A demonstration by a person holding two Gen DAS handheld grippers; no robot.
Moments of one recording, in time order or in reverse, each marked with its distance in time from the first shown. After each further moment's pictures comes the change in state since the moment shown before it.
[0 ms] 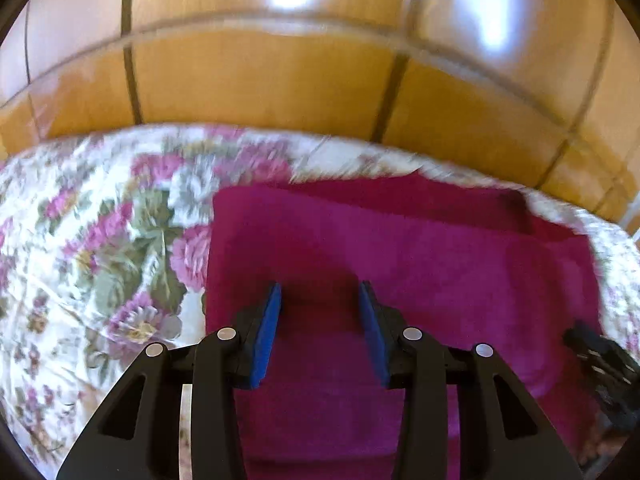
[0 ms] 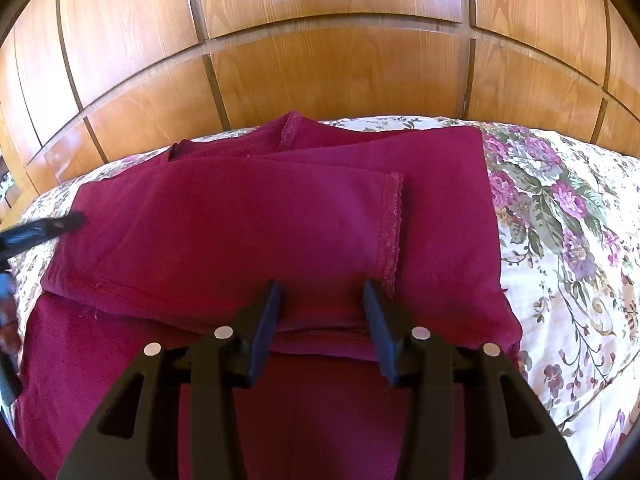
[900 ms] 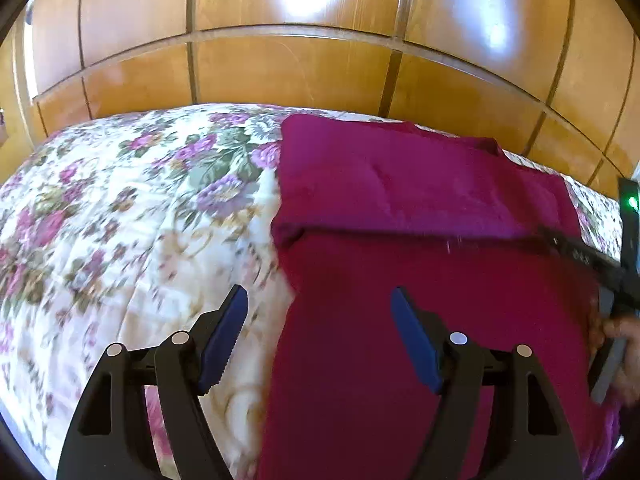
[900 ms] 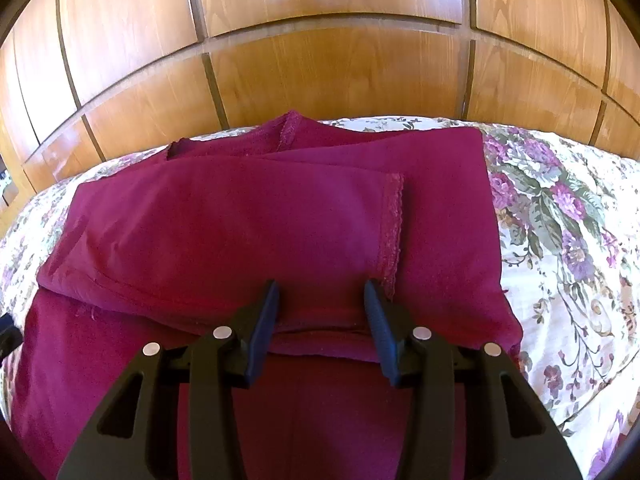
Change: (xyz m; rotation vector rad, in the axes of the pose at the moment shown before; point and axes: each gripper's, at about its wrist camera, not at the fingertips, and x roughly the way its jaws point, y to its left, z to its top) left arm -0.111 0.015 -0.119 0.022 -0.076 0.056; right arm 0.001 0.003 0.002 -0.013 0.003 -0.021
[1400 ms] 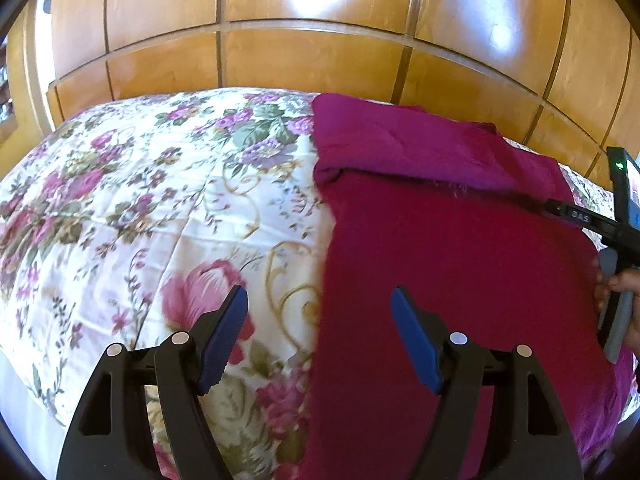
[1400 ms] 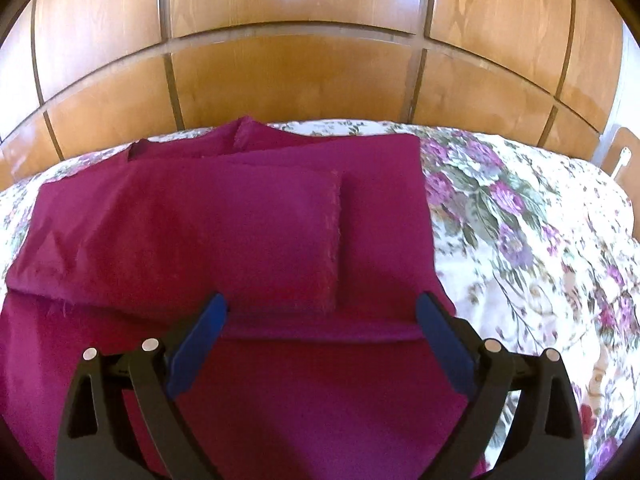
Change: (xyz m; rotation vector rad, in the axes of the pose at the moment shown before) left arm -0.033 0.031 -0.044 -0.024 0.016 0.011; right arm -0.022 -0.003 -0.006 0.018 0.014 -0.196
